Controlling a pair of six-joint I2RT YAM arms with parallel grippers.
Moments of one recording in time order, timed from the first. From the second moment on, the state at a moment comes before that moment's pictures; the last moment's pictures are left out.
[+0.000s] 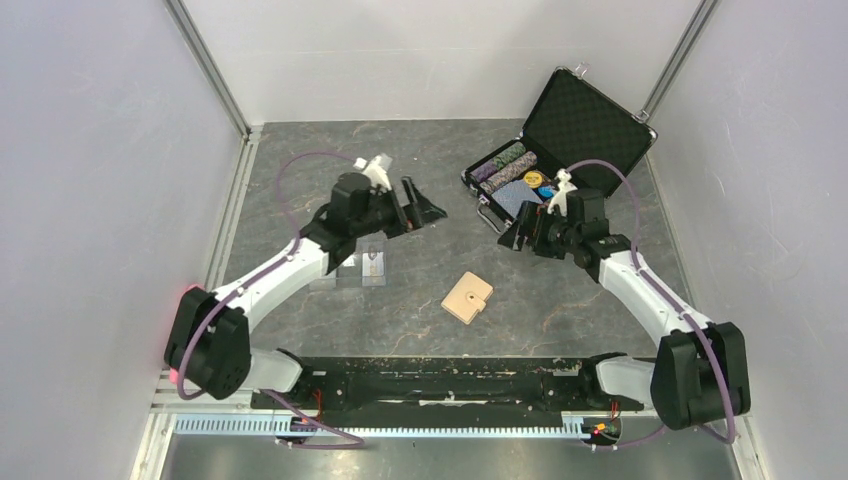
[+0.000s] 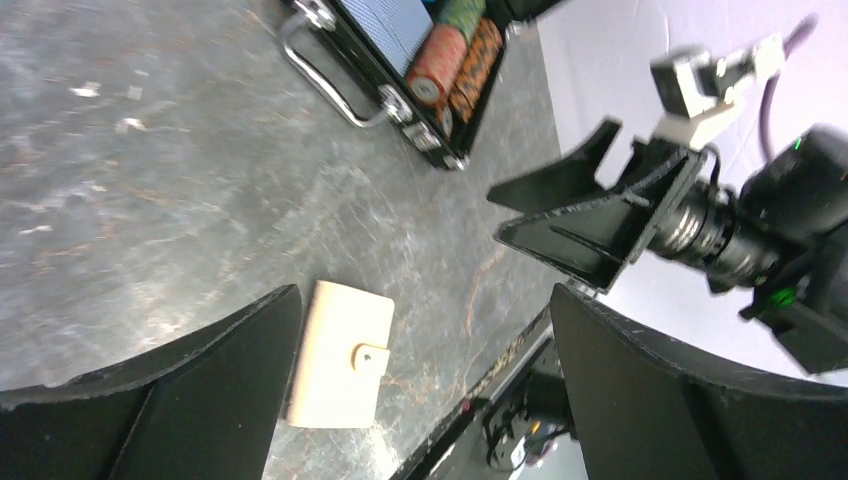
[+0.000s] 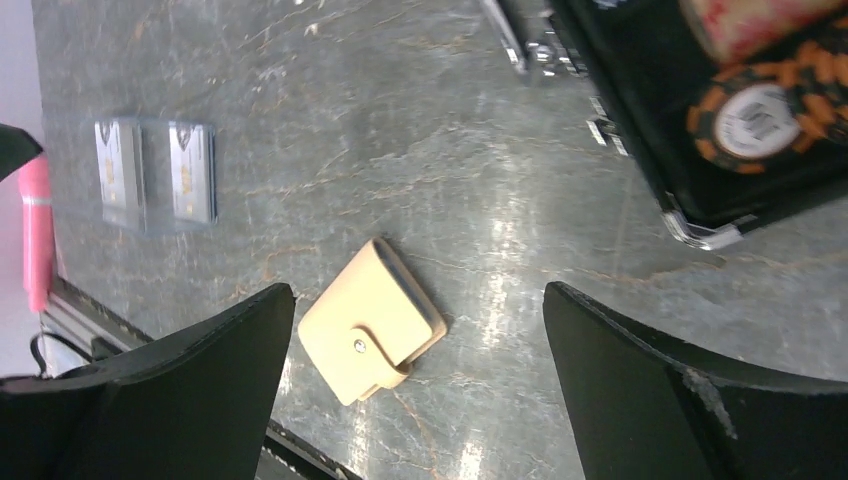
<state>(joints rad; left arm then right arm) -0.56 1.39 0.94 0.03 0.36 -0.76 0.24 1.24 0.77 -0.26 -0.37 0.42</state>
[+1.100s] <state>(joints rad) -0.02 1.10 0.59 0.10 -0.02 -0.24 0.14 0.81 0.06 0.36 0.45 0.11</state>
